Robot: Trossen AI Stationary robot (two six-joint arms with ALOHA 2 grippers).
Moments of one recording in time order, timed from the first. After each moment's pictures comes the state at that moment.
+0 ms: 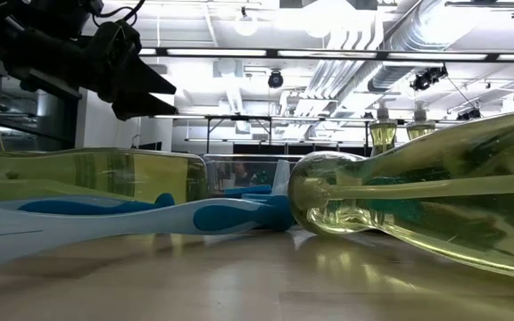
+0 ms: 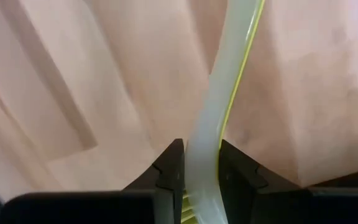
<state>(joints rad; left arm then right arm) 0.11 0.86 0.29 0.34 -0.10 -0.22 1.03 1.48 0.83 -0.90 0.02 1.37</state>
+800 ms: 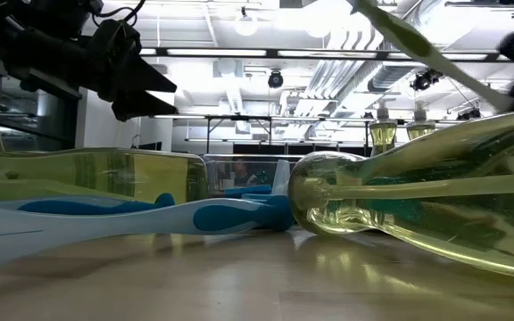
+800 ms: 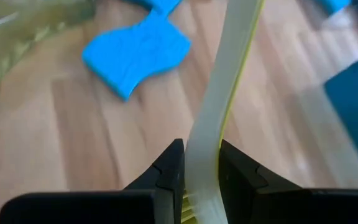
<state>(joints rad) 0.11 0.86 0.29 0.35 -0.09 -0.26 0.86 1.36 0.83 -0.95 0.74 1.06</state>
